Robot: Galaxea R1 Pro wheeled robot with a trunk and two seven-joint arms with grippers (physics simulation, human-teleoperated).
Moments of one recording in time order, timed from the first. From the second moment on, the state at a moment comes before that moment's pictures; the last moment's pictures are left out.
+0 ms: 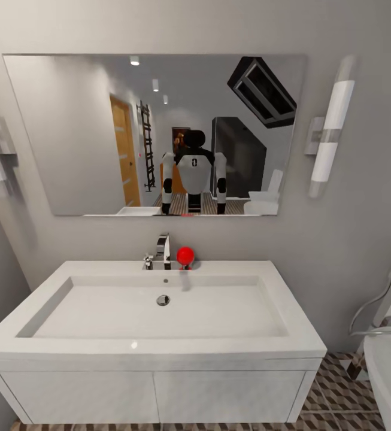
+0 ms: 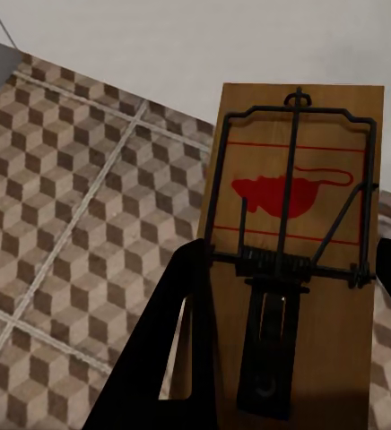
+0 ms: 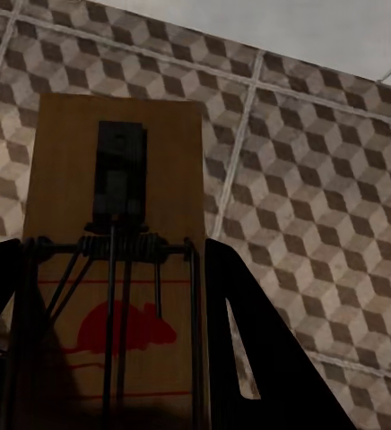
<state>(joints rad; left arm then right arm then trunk) -0.26 0.06 -0.52 0.02 0.92 -0.57 0.03 -0.32 -0.04 -0.16 0.07 0.42 -0.35 0.02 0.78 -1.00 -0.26</state>
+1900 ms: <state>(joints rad) -0.26 0.05 -0.61 0.02 0.92 -0.79 0.17 -0.24 -0.04 -0.16 0.07 0.41 -0.72 -0.06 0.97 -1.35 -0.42</state>
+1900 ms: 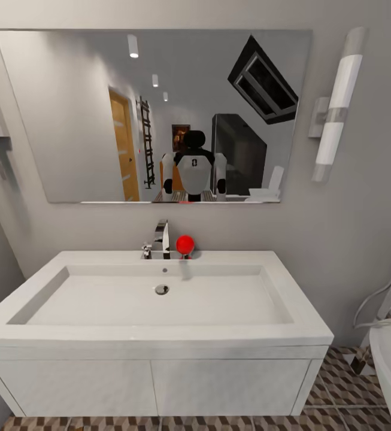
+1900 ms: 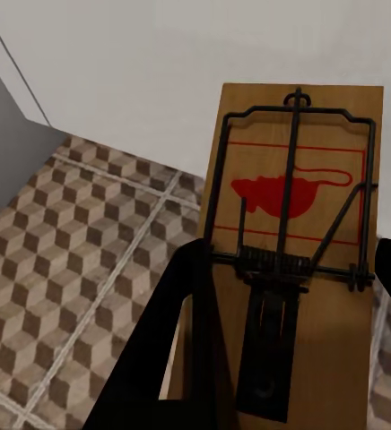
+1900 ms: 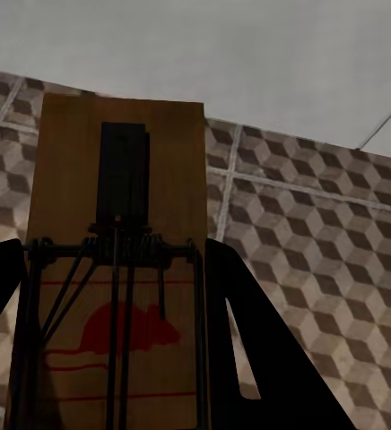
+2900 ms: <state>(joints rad) -0.26 0.05 -0.61 0.02 0.92 -0.79 0.17 -0.24 -0.04 -0.16 0.07 0.41 -0.72 -0.06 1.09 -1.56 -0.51</state>
